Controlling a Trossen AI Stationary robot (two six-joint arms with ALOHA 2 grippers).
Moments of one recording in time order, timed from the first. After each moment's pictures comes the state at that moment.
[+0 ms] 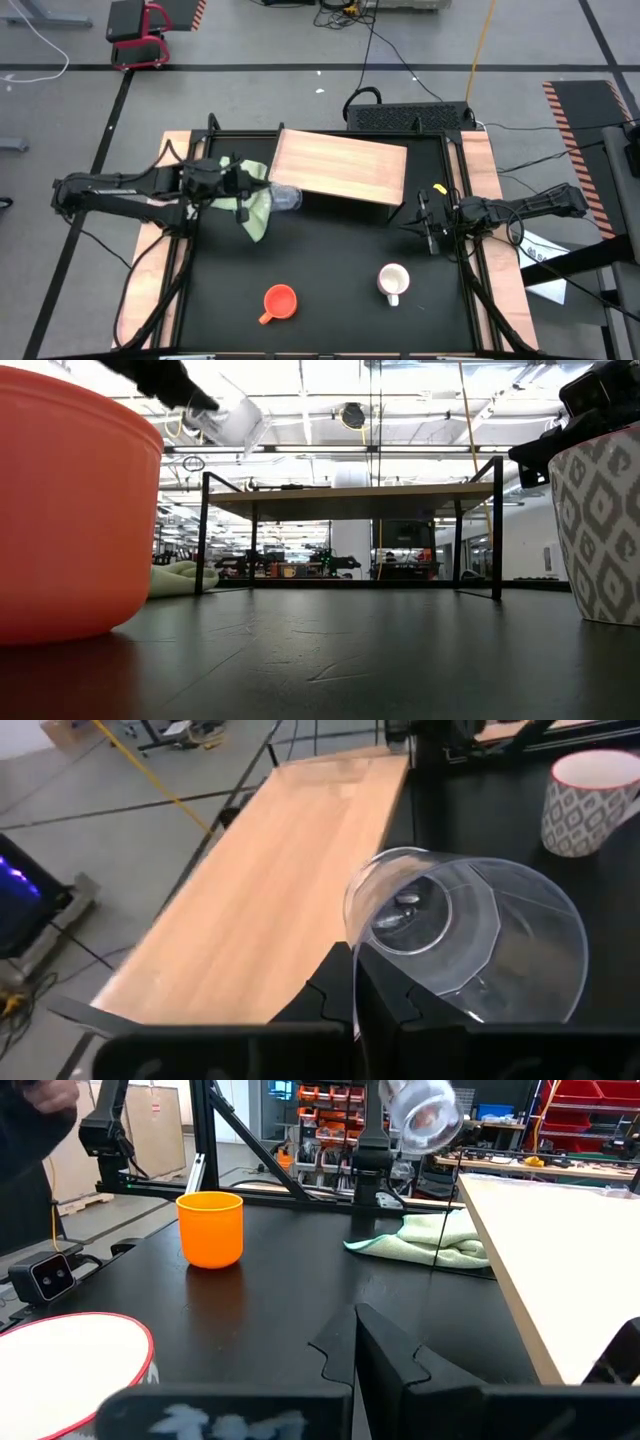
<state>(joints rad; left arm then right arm) 0.08 0.86 0.82 -0.41 -0.17 0.18 0.16 0.22 0.02 0.12 0.05 -0.04</state>
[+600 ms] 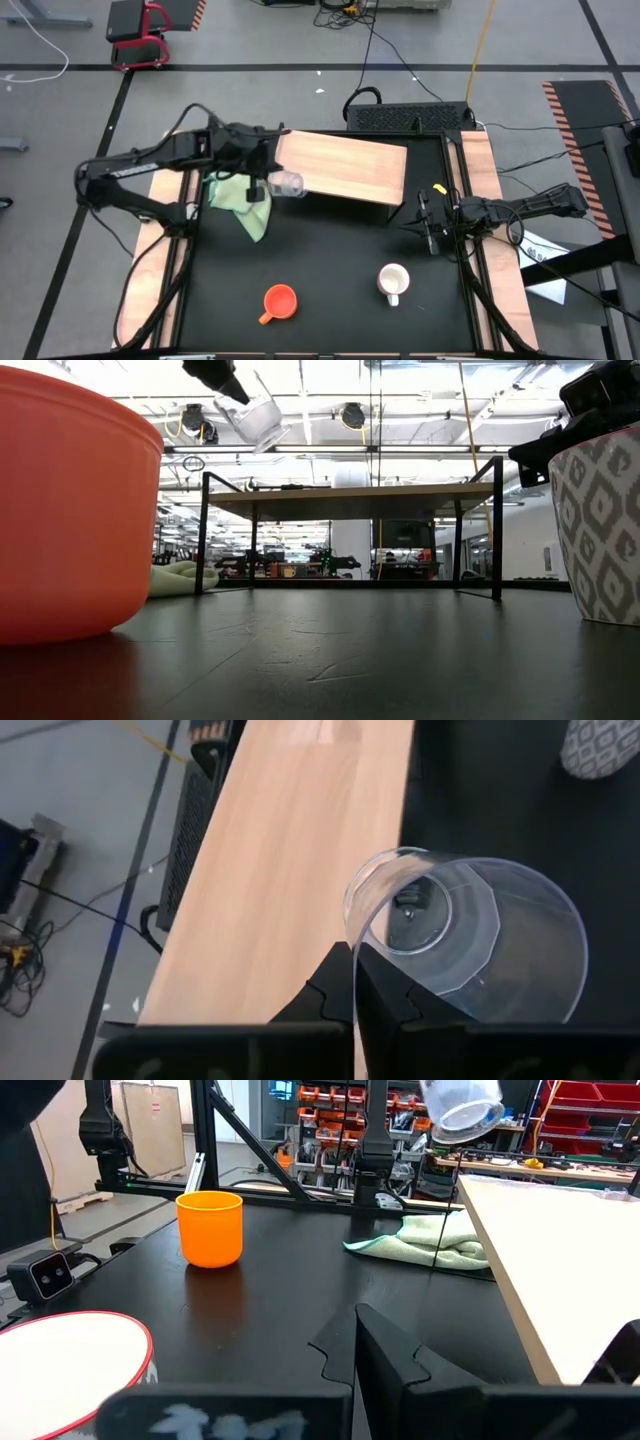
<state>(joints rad) 0.24 1.25 1.37 -0.86 -0.04 0.34 0.17 0.22 0.02 0.12 0.05 -0.05</state>
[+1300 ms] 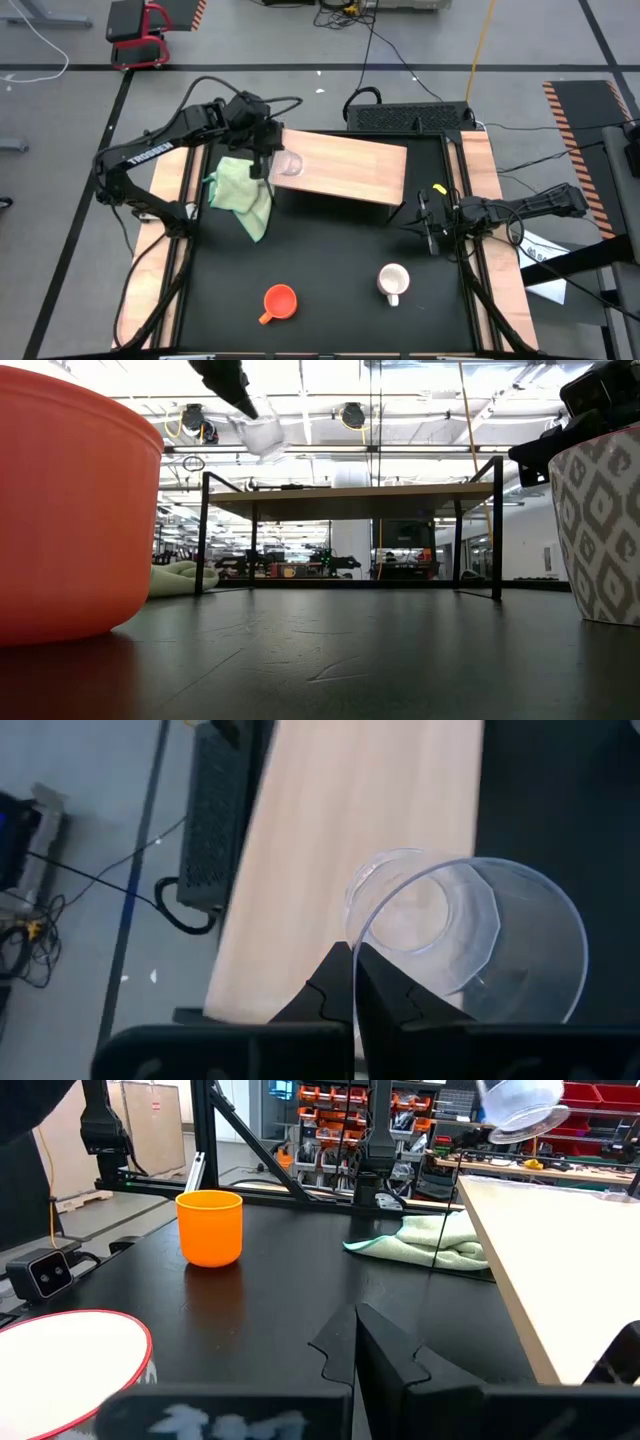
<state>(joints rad) 0.41 1.40 1.57 -0.98 0.05 0.47 0.17 0.22 0.02 0.12 0.05 -0.05</state>
